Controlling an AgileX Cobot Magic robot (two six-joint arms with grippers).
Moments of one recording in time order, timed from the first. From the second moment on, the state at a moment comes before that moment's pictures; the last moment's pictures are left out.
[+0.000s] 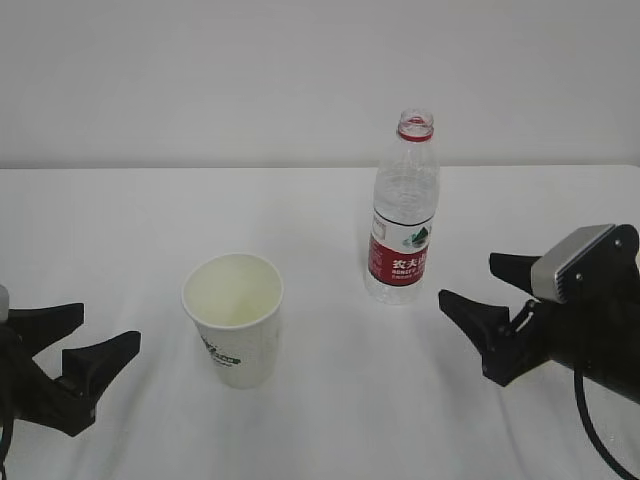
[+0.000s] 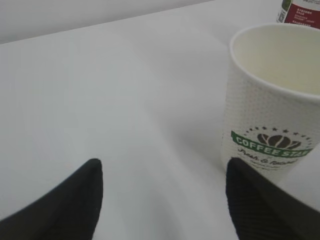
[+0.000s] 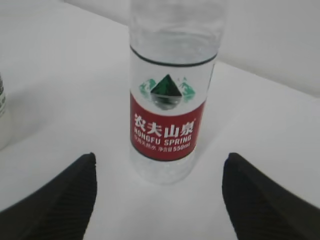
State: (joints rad) left arm -0.29 1.70 -0.11 0.21 -1.15 -0.05; right arm 0.16 1.83 -0.31 -0.45 -1.14 -0.06
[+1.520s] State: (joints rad) left arm -0.29 1.70 -0.11 0.21 -1.15 -0.05; right arm 0.23 2.10 -0.70 -0.52 -1.13 0.01
